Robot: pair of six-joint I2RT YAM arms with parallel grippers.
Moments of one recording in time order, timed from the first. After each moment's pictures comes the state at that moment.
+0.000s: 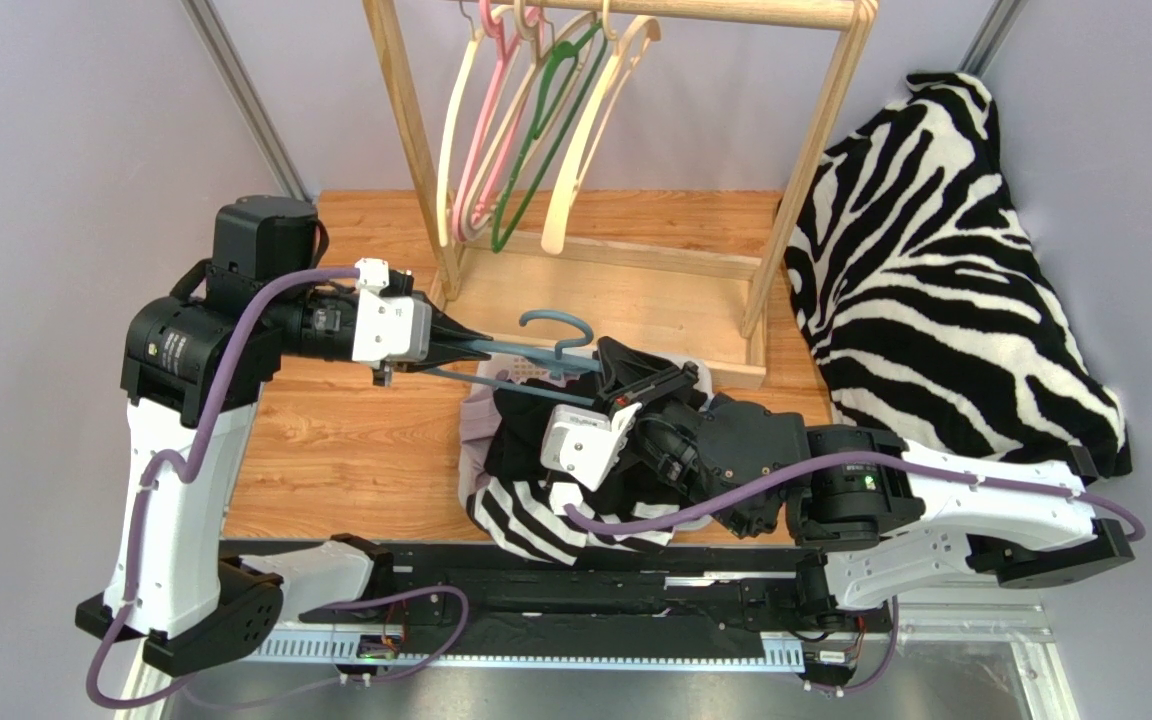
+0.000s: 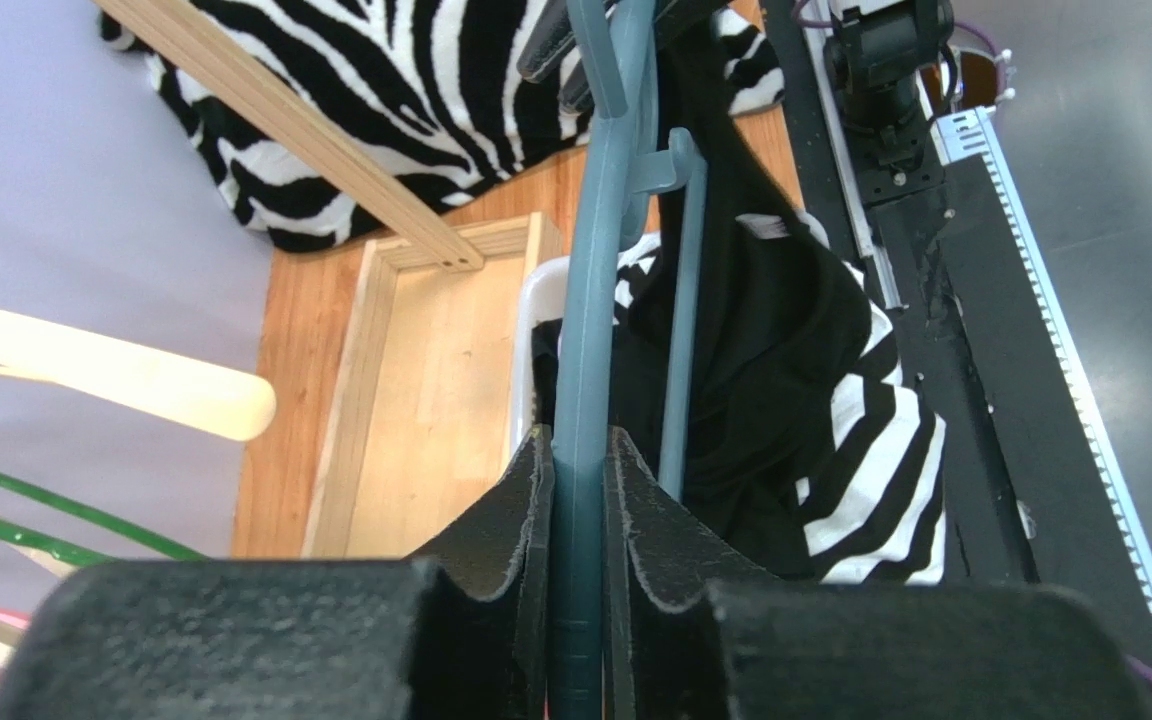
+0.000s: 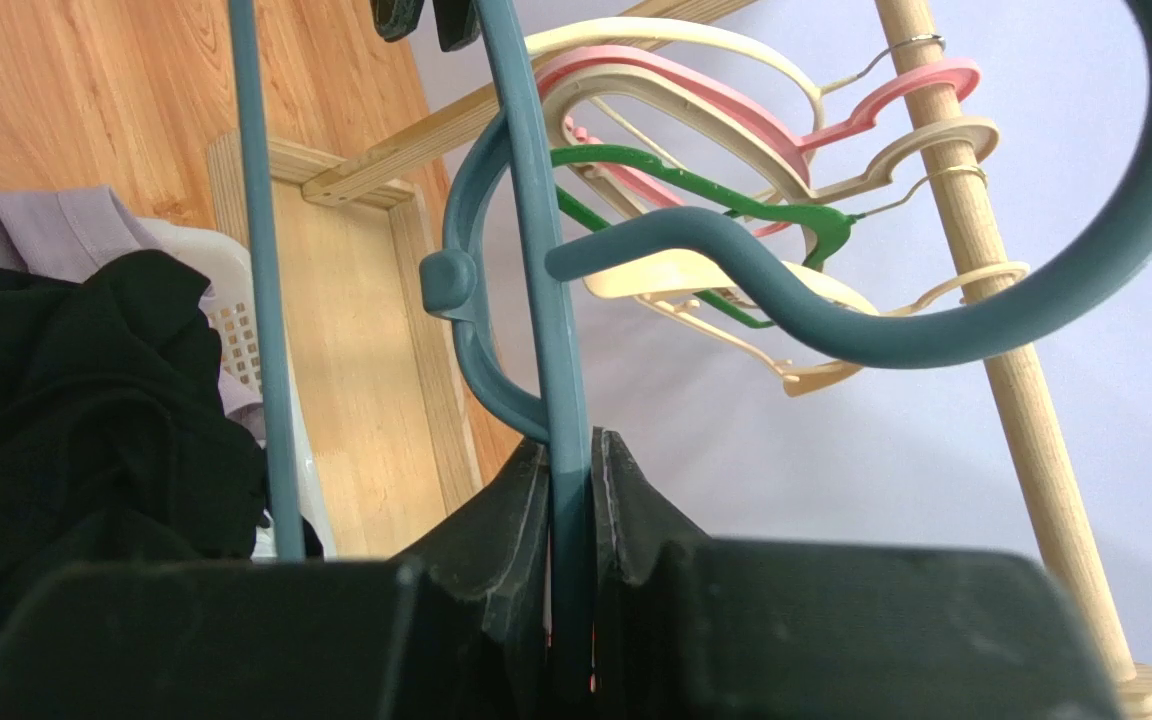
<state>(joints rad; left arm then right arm) -0.38 1.19 1.95 -1.37 1.05 0.98 1.60 1.16 1.52 -0.50 0.80 -0.91</state>
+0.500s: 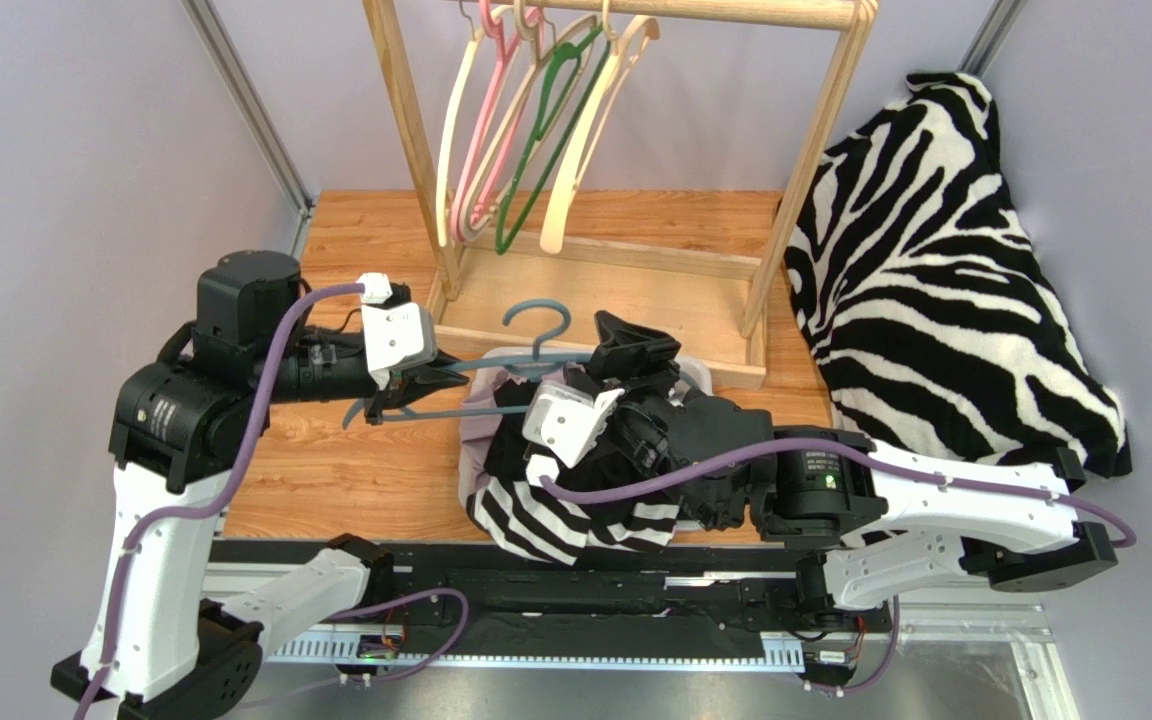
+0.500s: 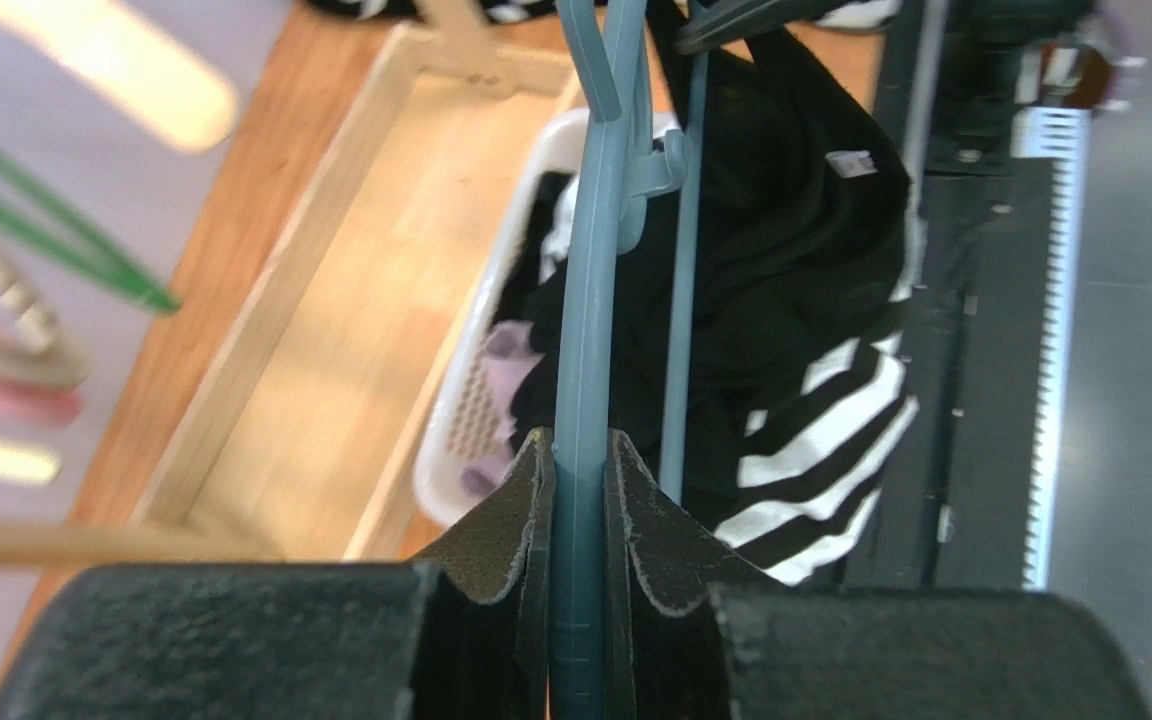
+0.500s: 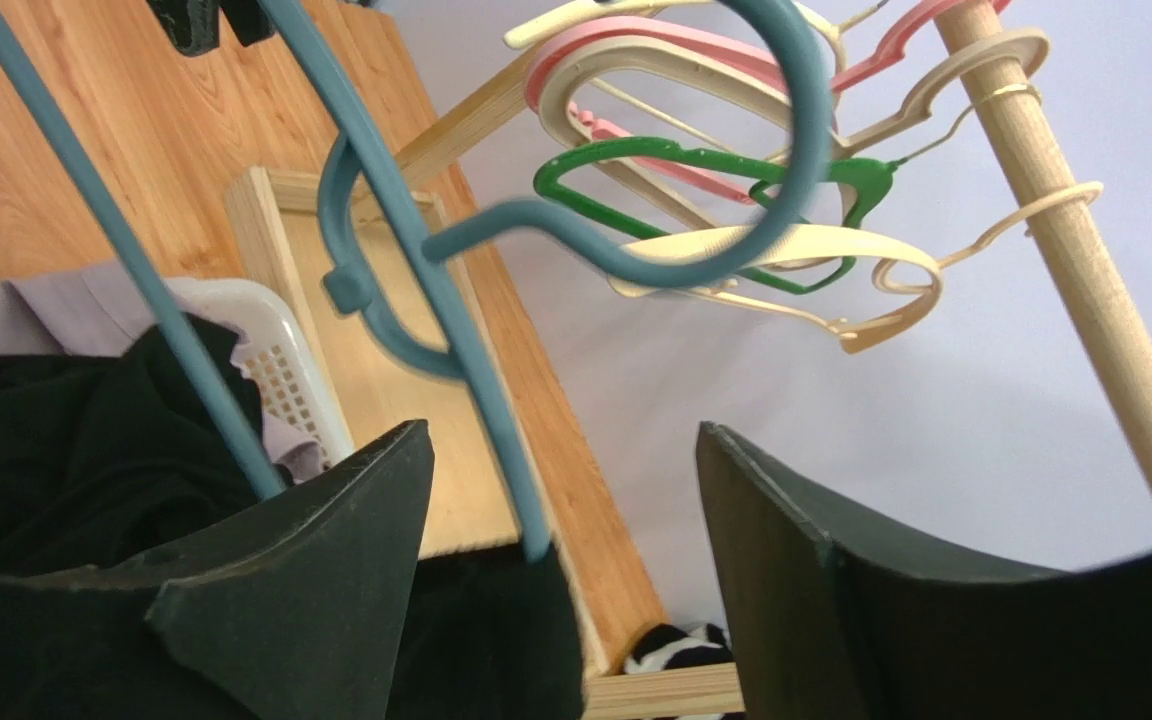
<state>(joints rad) -0.39 1.00 1.71 -1.25 0.81 0.67 1.55 1.19 1.47 -0.39 0.81 -0.82</state>
